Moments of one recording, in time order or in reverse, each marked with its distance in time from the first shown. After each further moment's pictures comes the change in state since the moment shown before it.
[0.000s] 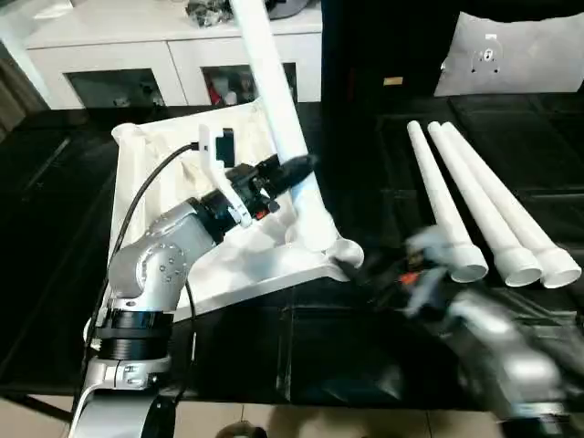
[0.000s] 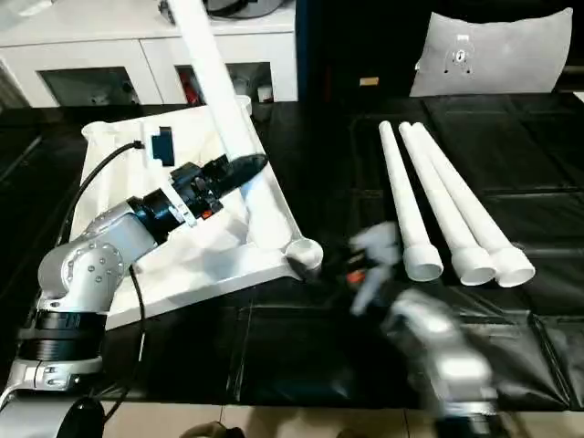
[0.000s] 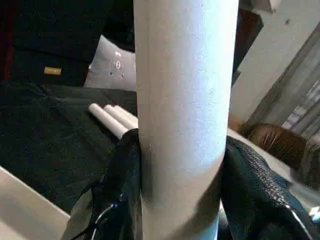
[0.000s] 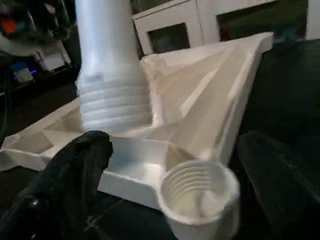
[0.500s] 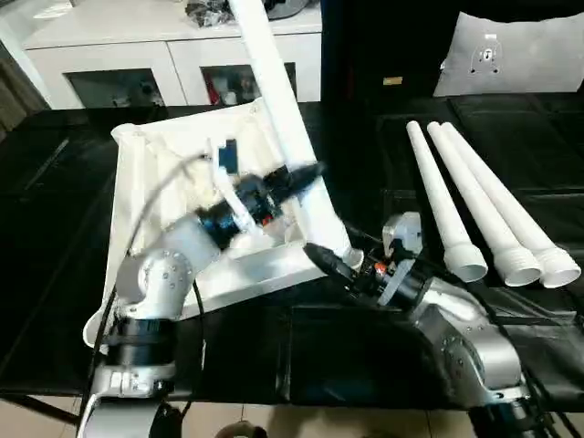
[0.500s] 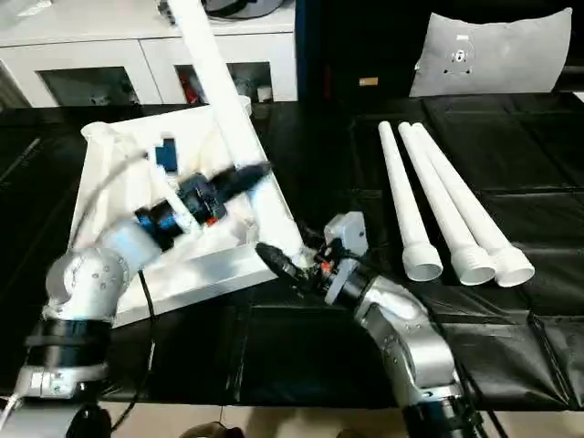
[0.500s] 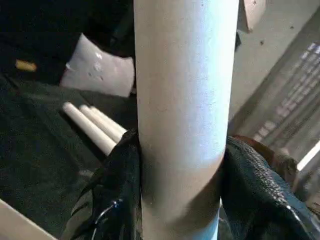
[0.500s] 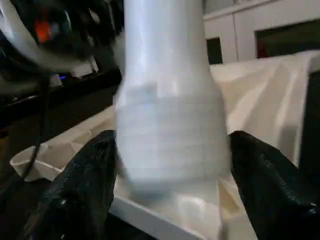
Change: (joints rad) left arm 0.007 -0.042 0.039 0.000 -0.077 0.024 -0.015; right arm -0.060 0.109 0.107 0.090 -0.059 -0.109 0.013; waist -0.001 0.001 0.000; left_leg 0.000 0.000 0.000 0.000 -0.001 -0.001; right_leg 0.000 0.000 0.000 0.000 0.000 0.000
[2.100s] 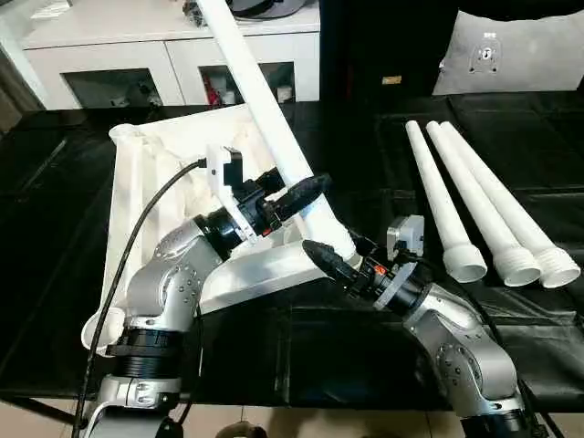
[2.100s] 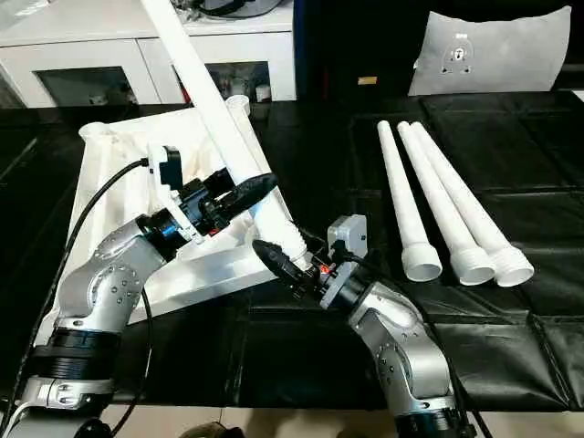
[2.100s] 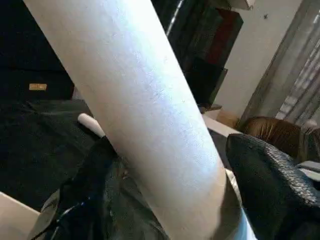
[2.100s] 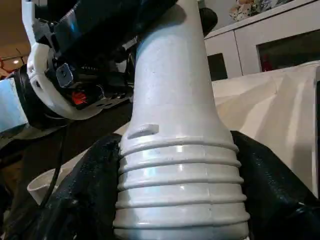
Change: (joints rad) left arm 0.069 -0.005 -0.073 0.037 0.177 -0.242 -0.126; right arm 0.037 0.058 -0.017 -0.065 0.044 0.011 -0.008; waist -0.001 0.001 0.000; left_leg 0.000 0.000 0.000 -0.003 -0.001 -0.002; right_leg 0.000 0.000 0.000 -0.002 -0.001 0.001
